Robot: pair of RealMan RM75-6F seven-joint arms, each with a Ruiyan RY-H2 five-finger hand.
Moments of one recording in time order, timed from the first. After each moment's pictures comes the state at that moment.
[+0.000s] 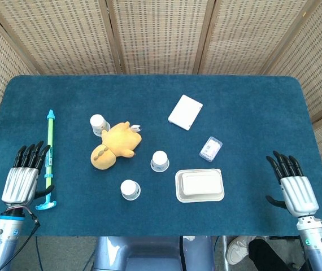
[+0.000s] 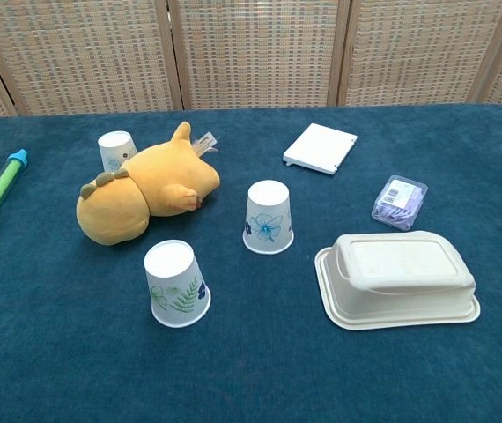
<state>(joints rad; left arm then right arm) -0.25 -1.25 -0.06 -1.81 1.38 1.46 0.45 0.19 -1.16 0.06 -1.62 -1.51 1.39 -0.08</state>
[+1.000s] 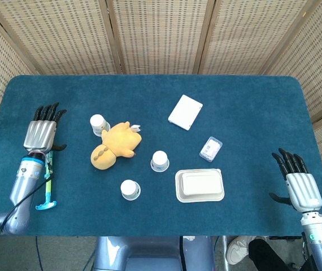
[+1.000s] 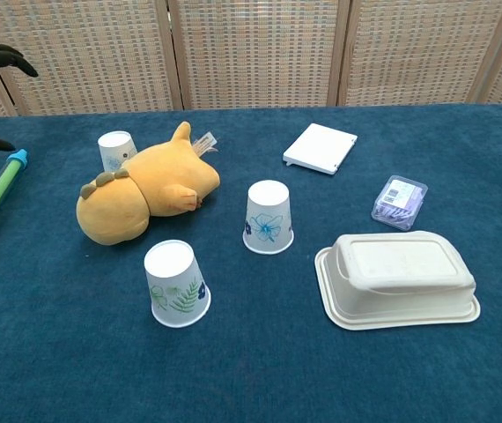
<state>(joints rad) -0.62 -1.35 -0.34 -1.44 0.96 0.99 0.48 0.20 -1.15 0.09 -1.58 -1.45 1.34 0.02</state>
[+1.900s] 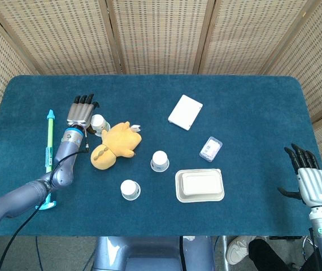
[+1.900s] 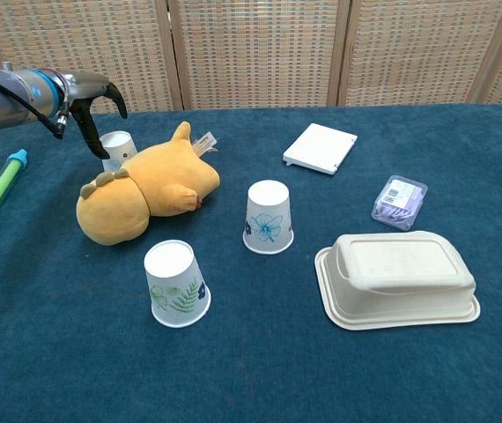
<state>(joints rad) -1.04 -1.64 -0.31 -0.91 0.53 0.66 0.67 0.21 -1.14 0.12 -1.52 -1.38 1.31 0.09</state>
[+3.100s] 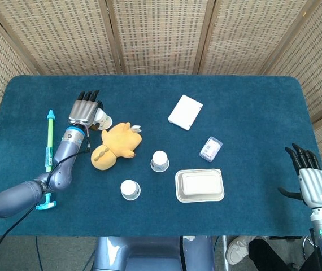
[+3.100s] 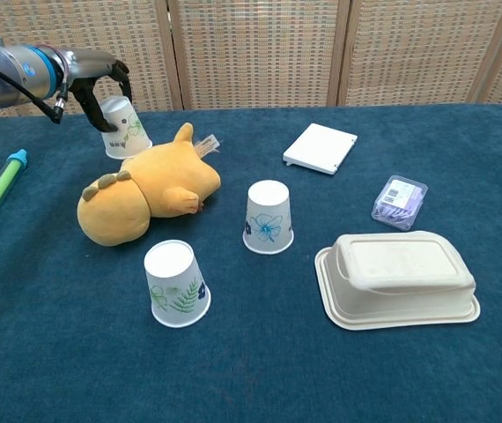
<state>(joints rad) -1.04 -1.50 -0.27 -1.14 0.59 0.75 0.62 0.20 -1.13 0.12 -1.53 -1.41 1.34 0.12</state>
